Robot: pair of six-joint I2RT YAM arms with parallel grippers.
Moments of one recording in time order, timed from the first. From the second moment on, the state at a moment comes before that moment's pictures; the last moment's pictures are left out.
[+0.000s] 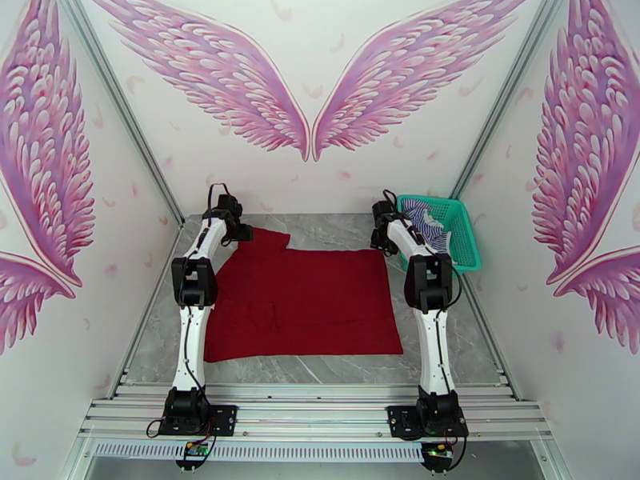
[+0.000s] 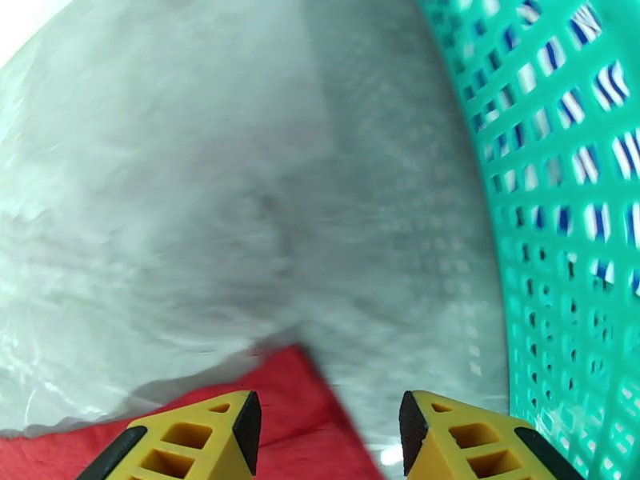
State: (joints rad) left arm -0.03 2.63 2.47 -0.90 0.06 -0.07; right arm 0.07 2.46 2.20 -0.96 0.27 0.48
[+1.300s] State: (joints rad) left arm 0.01 2.69 2.53 -0.99 0.22 -0.01; right arm 0.05 2.50 2.19 -0.90 -0.01 0.52
